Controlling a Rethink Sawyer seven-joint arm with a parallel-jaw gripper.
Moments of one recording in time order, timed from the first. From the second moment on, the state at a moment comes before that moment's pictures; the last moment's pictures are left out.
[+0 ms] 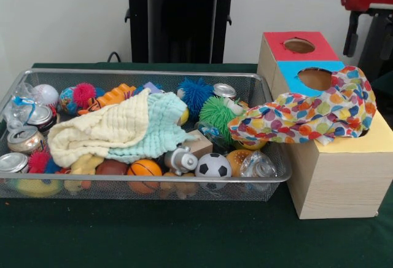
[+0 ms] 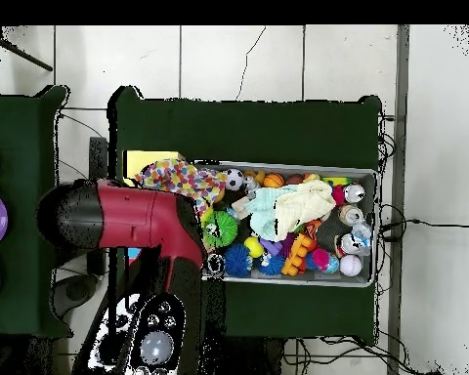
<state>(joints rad) 0.26 -0.67 -0.26 1.48 0.27 0.67 1.79</state>
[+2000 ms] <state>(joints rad) 0.27 -0.54 -0.38 1.38 0.23 0.50 1.79</state>
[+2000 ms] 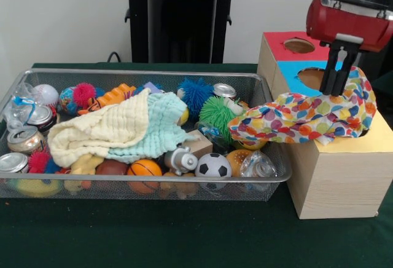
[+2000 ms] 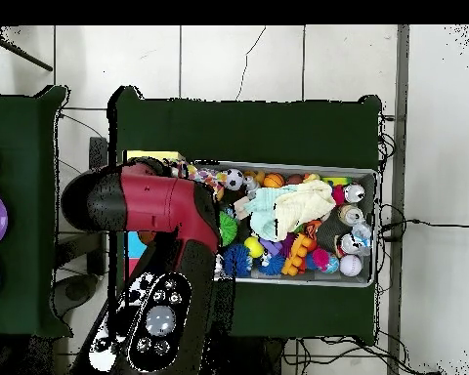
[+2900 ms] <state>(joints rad) 0.28 -0.52 -0.35 1.39 0.24 0.50 1.79</state>
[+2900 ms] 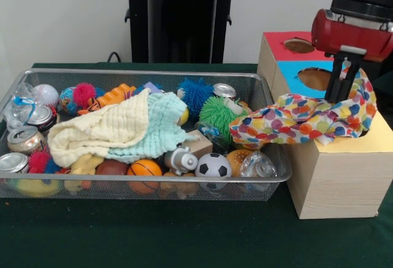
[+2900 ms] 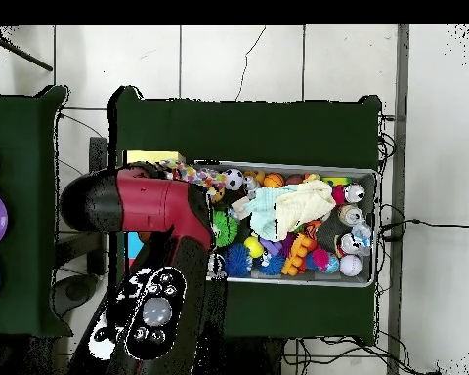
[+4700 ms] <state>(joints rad) 0.16 -0.37 -0.15 1.38 0.26 0.34 1.79</state>
